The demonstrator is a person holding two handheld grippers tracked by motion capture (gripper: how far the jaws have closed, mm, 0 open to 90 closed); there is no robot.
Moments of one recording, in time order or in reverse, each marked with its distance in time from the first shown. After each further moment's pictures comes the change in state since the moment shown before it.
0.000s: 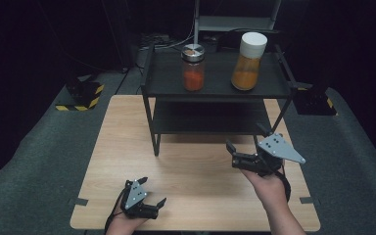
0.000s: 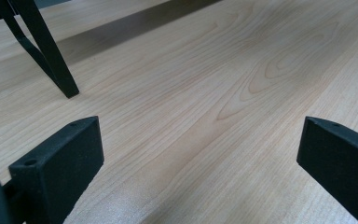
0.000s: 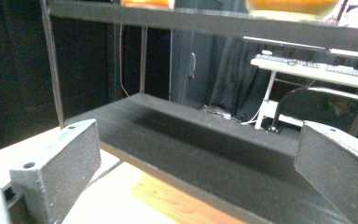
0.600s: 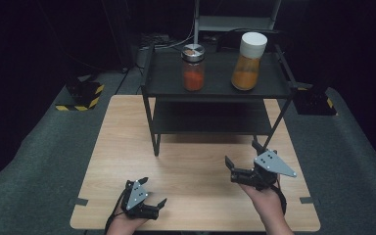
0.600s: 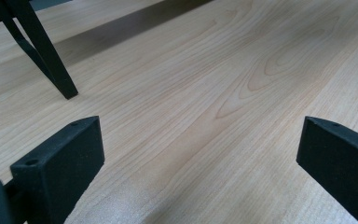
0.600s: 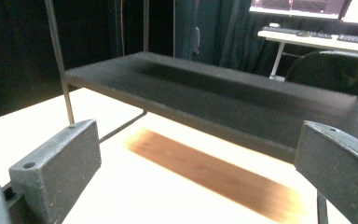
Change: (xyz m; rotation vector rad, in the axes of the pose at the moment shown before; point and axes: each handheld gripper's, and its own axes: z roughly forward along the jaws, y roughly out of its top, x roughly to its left) left arm -0.003 0.002 0.001 0.008 0.005 0.020; right arm 0.003 -0.045 -0.005 0.075 0.014 0.026
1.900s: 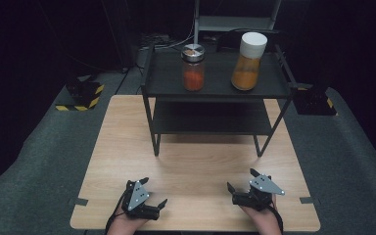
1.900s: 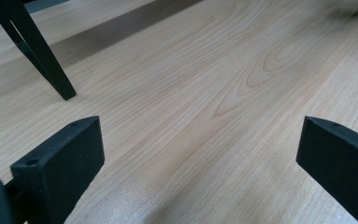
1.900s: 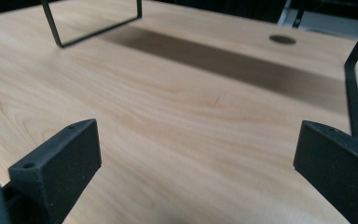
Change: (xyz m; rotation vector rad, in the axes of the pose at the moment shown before) left arm -0.004 0.003 0.001 0.014 0.004 0.032; right arm -0.009 -0.088 0.005 0.215 0.013 0.030
